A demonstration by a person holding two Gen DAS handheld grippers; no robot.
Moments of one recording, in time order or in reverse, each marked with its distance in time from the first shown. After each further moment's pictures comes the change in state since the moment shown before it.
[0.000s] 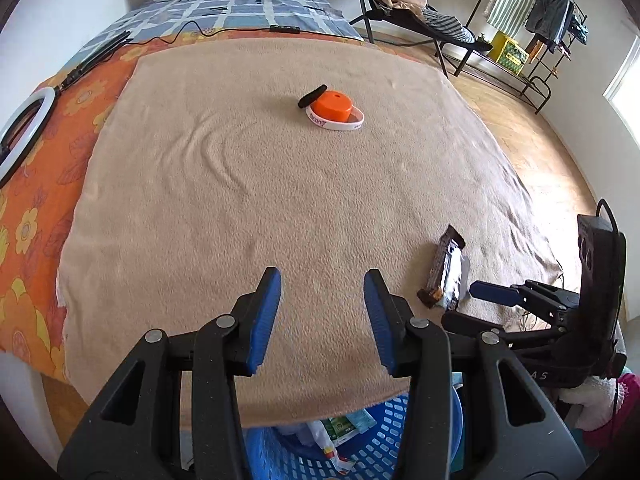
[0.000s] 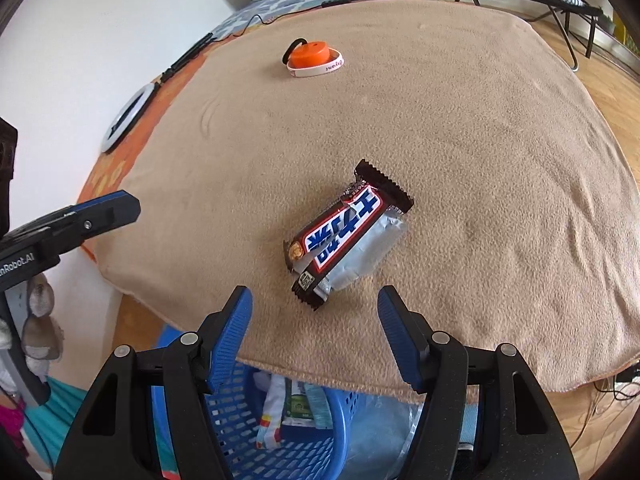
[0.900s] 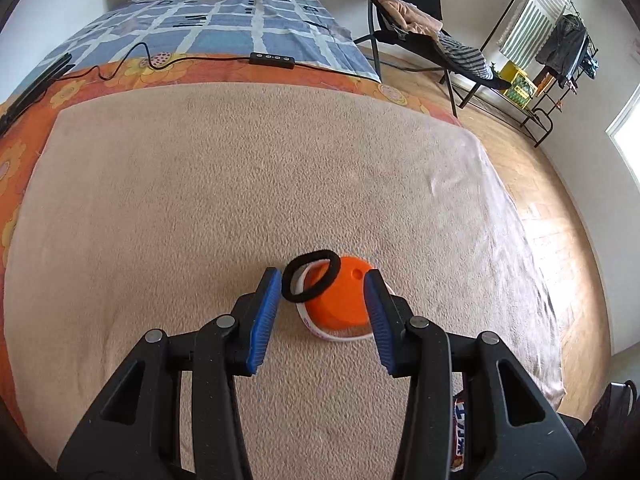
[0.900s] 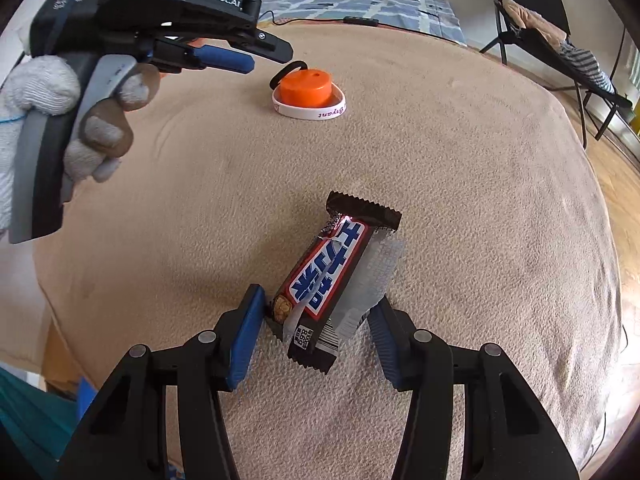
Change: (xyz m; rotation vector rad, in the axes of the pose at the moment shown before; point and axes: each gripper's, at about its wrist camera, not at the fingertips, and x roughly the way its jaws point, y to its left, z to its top) left arm 0.133 0.017 0.172 -0.053 -0.030 -0.062; right arm 0.036 -0.007 0.068 -0.219 -0.028 -0.128
